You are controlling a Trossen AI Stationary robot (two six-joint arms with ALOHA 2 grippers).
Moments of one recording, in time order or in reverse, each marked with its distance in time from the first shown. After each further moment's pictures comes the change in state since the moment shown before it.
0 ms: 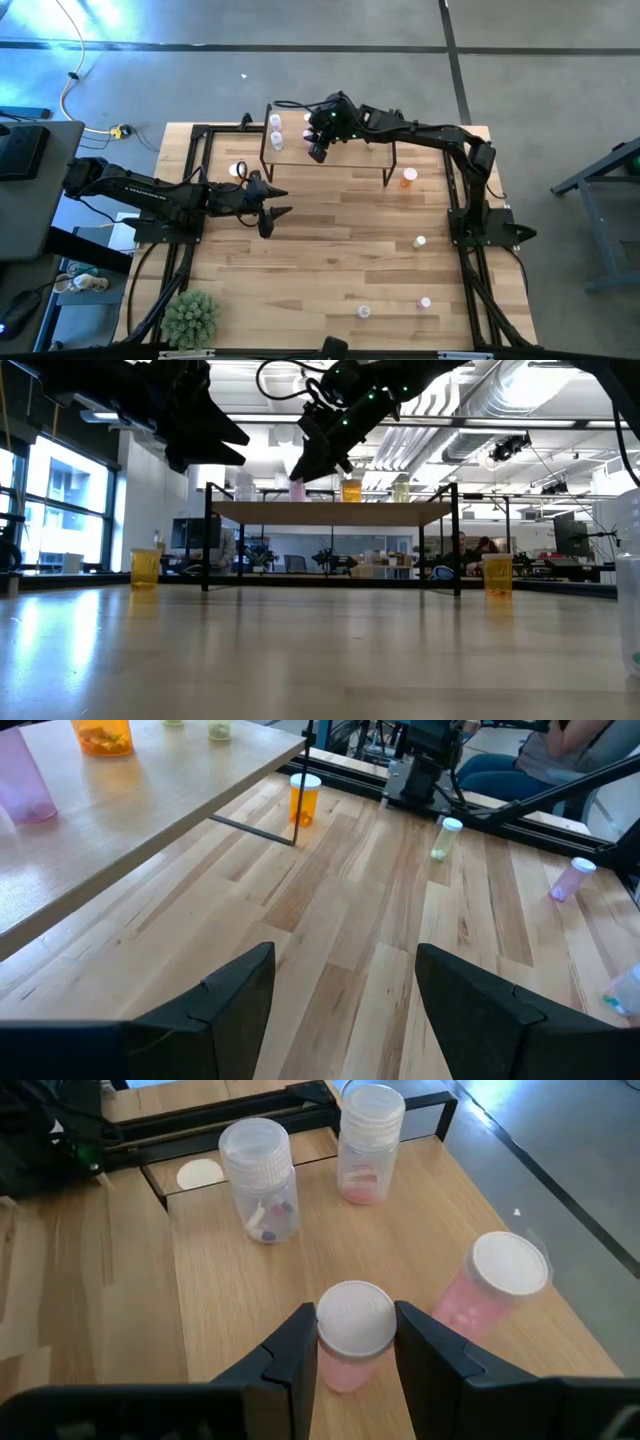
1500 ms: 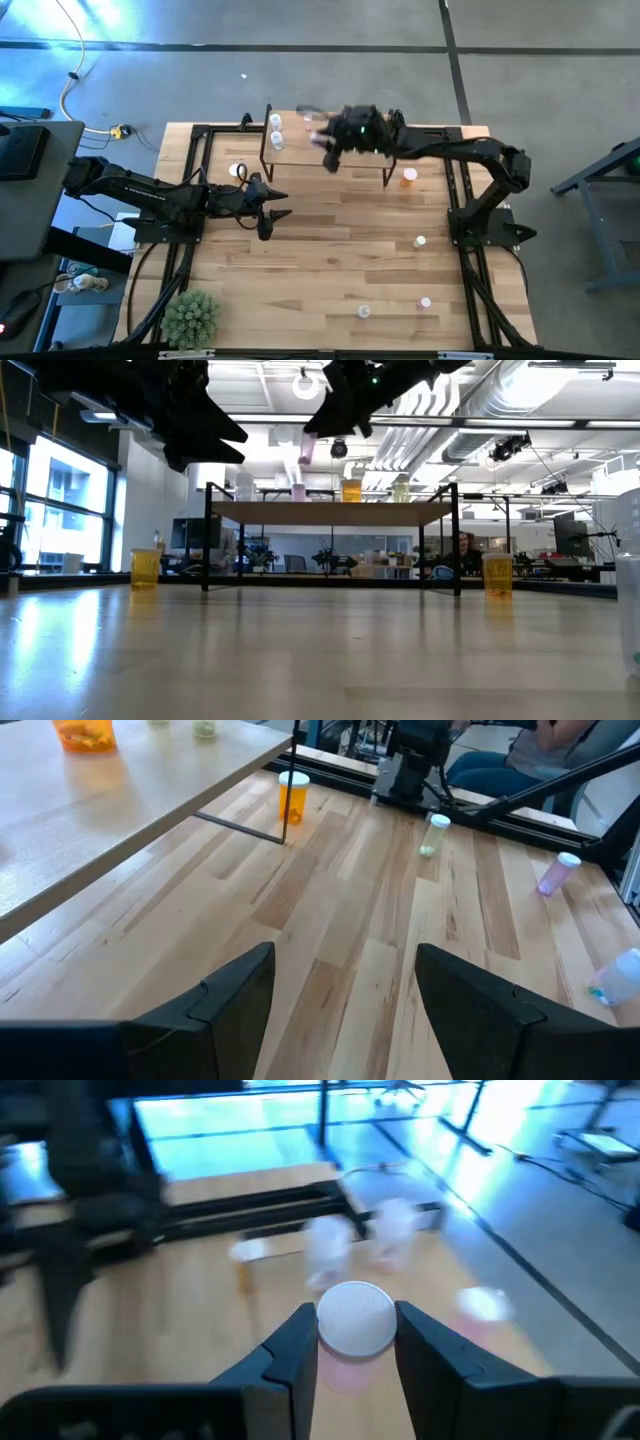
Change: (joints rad) left arm -0.024 0.000 0.000 0.001 0.000 -0.002; right arm 0.101 -0.286 -0.285 0.241 0.082 0.002
